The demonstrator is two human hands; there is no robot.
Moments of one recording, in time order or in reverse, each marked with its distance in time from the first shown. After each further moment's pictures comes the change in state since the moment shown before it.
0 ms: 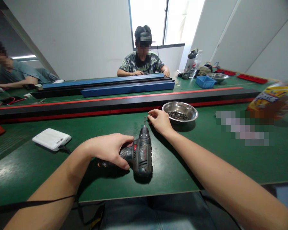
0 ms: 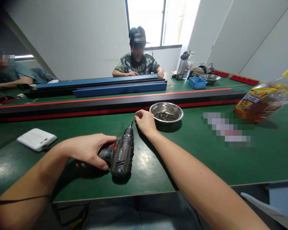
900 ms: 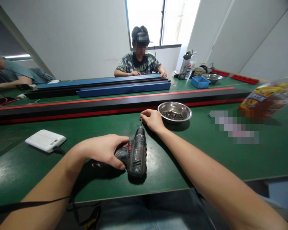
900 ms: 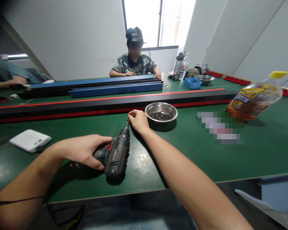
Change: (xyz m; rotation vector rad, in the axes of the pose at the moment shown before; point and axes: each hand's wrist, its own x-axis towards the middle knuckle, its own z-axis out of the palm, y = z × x) left_hand 0.004 0.010 0.002 -0.014 -0.013 -0.011; right_hand 0.006 0.000 0.003 0.176 -0.100 0.048
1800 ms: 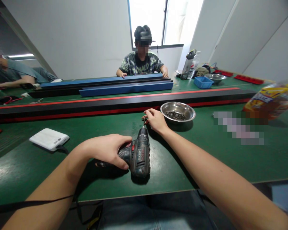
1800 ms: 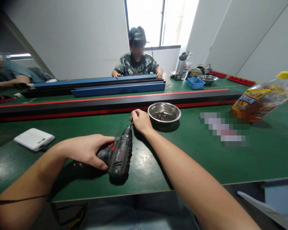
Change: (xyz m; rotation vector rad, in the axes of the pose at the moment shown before) left_hand -0.004 -0.006 -0.001 0.031 0.023 0.004; right_hand -0.005 -0.011 0.001 0.023 -0.009 0.037
